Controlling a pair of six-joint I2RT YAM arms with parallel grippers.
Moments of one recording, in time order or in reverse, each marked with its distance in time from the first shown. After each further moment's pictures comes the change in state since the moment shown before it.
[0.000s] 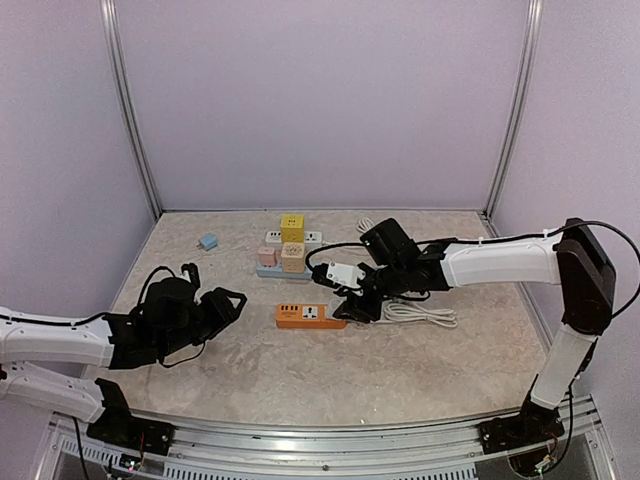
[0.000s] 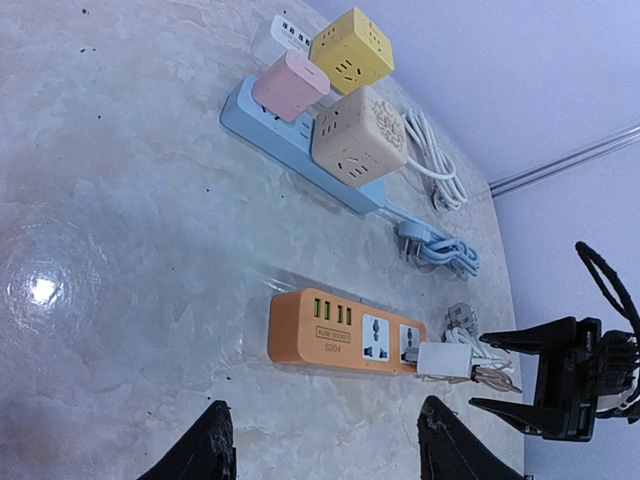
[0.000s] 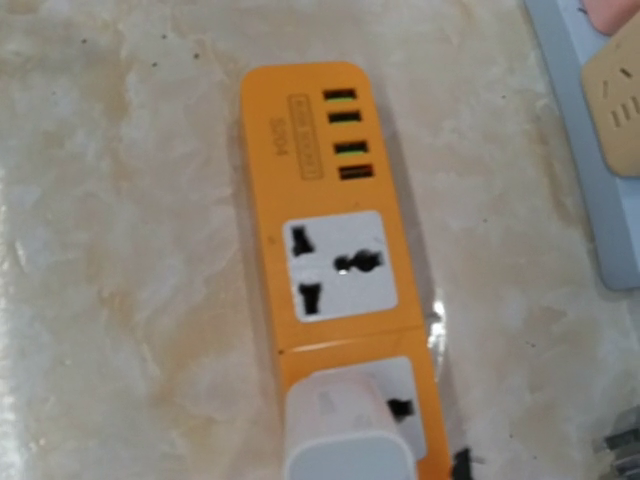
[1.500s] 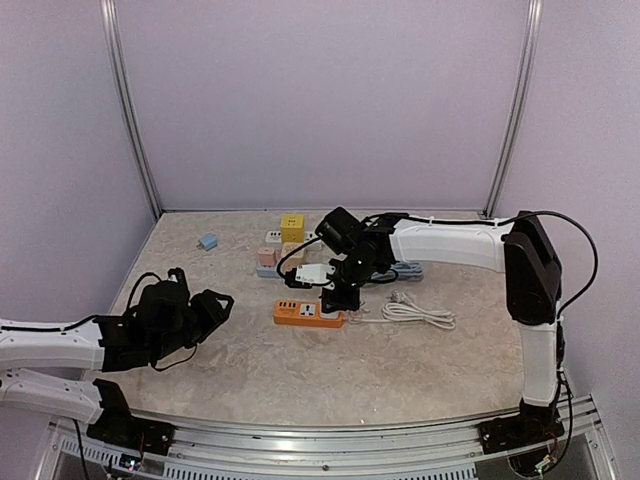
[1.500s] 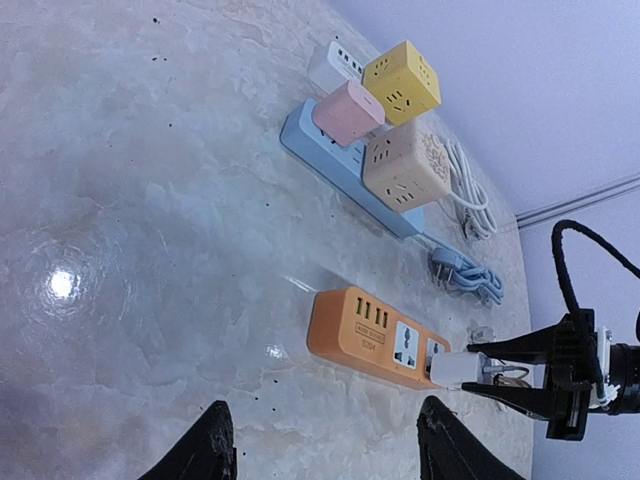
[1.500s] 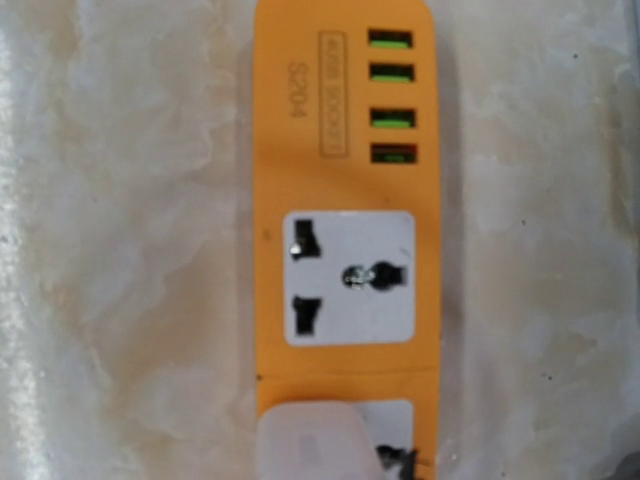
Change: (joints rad) left arm 0.002 -0.071 -0.018 -0.109 -0.071 -0.057; right arm 0.043 0.308 0.495 -0.462 0.114 -0.096
